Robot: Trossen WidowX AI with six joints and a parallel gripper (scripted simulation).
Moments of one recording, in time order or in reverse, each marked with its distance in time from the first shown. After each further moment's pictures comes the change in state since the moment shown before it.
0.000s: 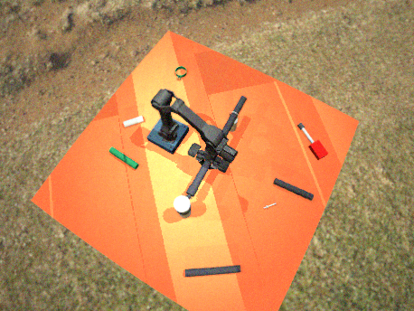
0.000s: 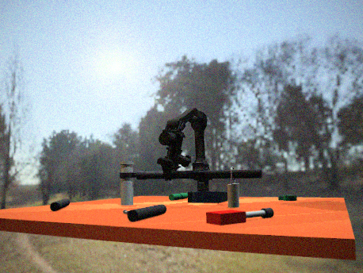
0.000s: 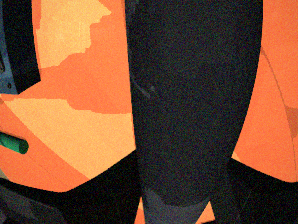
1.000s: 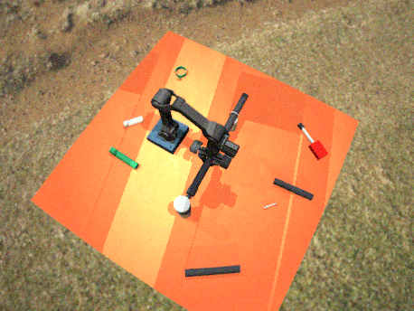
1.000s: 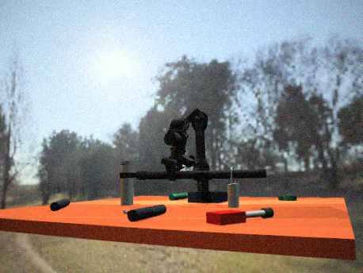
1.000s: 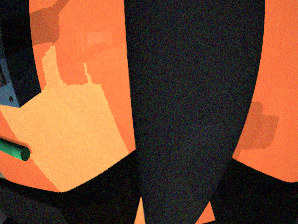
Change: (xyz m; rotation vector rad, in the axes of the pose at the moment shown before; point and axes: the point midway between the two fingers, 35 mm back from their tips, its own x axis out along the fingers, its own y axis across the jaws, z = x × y) arm -0.003 0.000 0.018 0.004 0.003 -0.011
